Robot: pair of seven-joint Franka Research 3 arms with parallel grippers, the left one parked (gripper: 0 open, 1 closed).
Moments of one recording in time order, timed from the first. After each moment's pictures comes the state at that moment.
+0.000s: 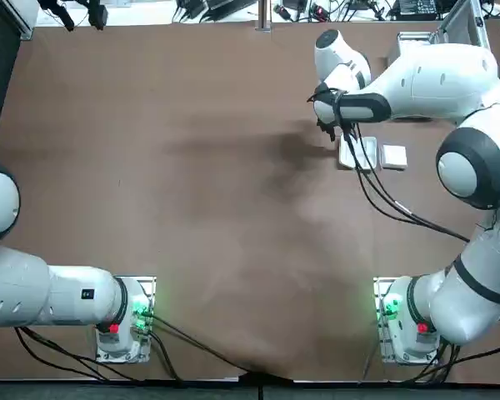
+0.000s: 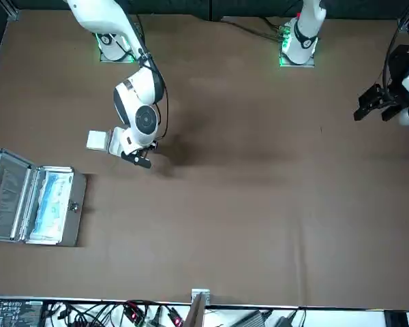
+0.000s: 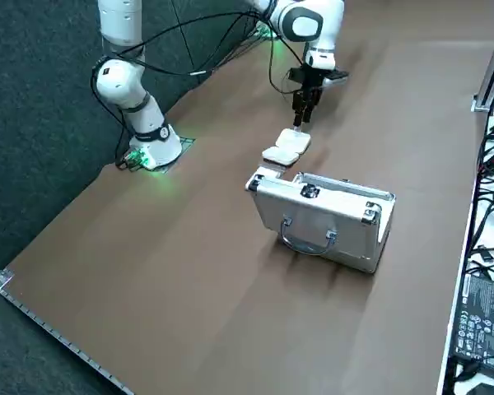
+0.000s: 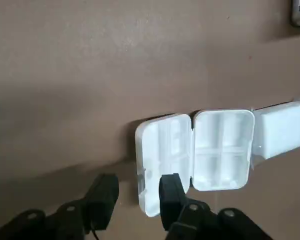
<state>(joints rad) 0.53 0.45 -0.01 -1.92 -0.24 2.02 0.88</state>
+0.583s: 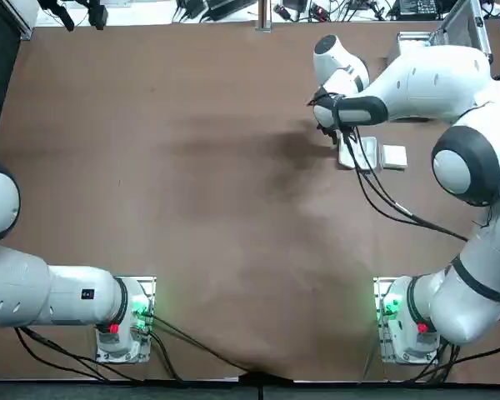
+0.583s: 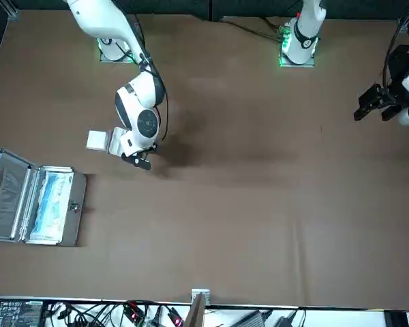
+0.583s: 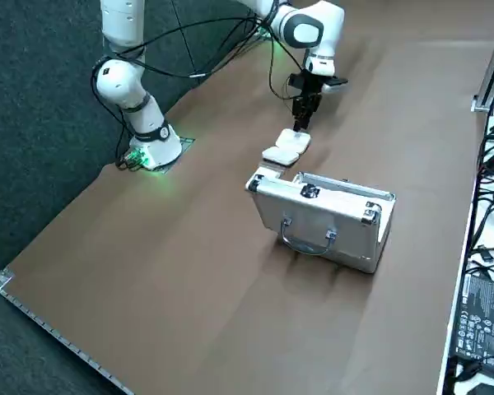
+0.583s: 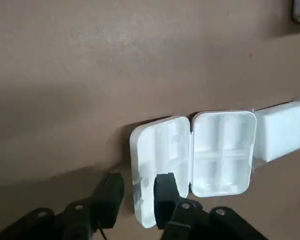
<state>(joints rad) 0.53 0.48 -0.01 -1.92 -0.26 2.03 0.90</state>
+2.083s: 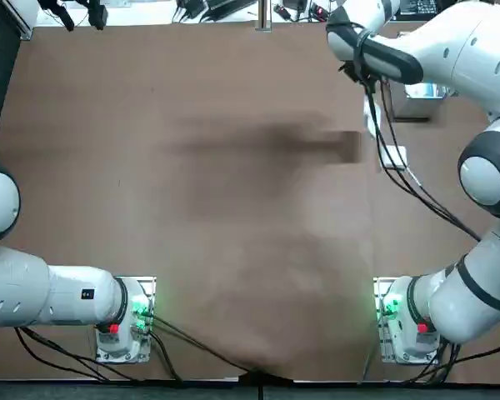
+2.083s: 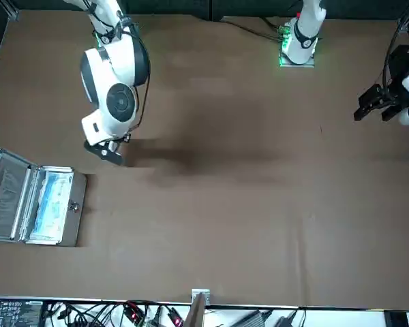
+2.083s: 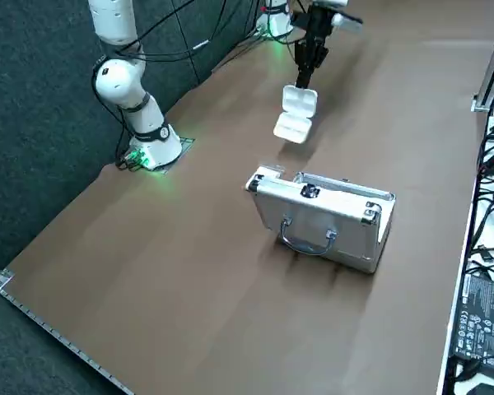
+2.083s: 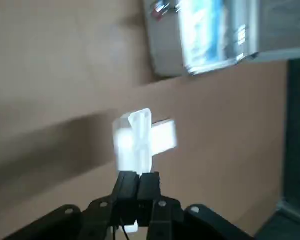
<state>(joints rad) 0.49 0.33 -0.04 -1.61 -0.37 1.54 0.77</state>
